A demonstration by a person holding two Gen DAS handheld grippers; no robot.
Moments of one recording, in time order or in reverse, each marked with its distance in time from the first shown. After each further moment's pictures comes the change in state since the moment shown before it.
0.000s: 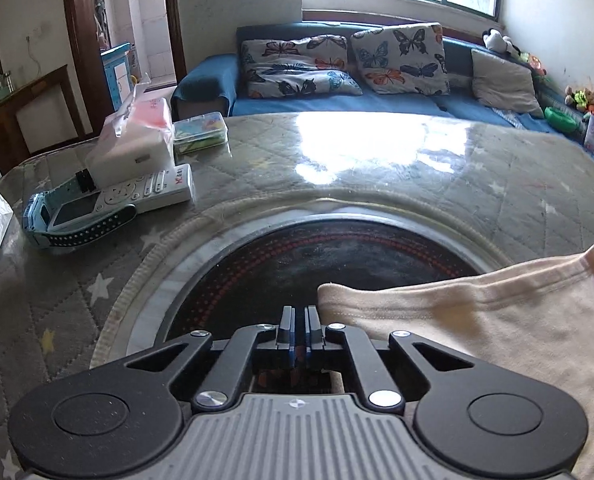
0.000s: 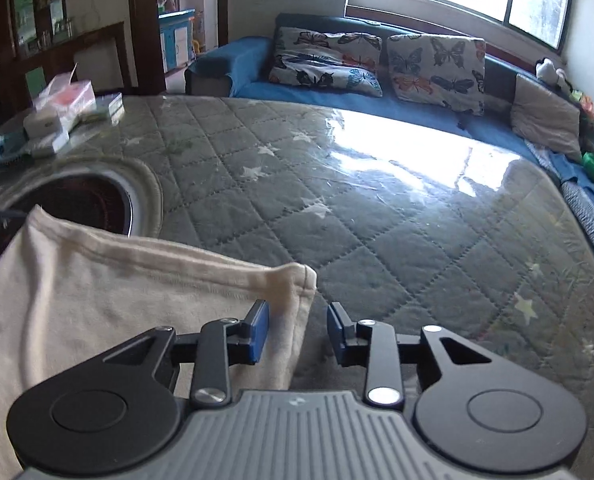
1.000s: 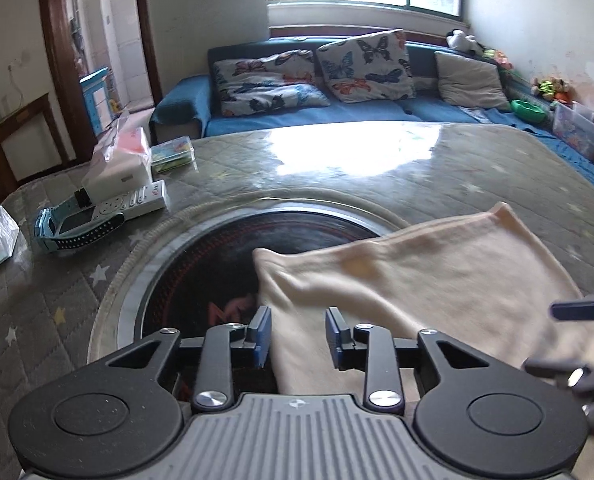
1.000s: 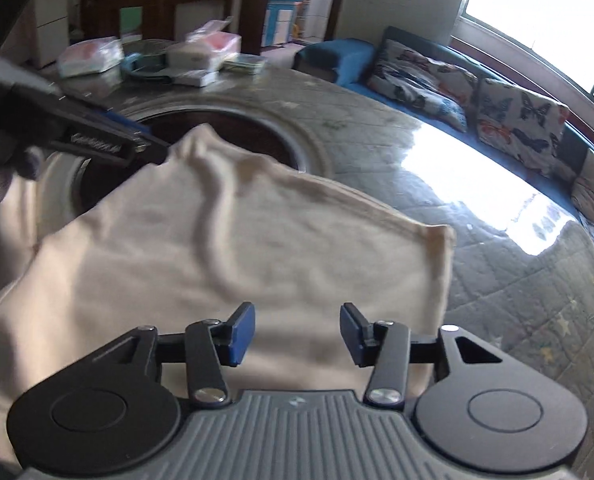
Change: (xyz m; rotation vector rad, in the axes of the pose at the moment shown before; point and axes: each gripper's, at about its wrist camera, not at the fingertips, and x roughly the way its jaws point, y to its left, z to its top) left arm -0.087 -0.043 -0.034 0.067 -0.051 -0.071; right arm -0.069 0.115 -0.059 -0.354 0.014 0.109
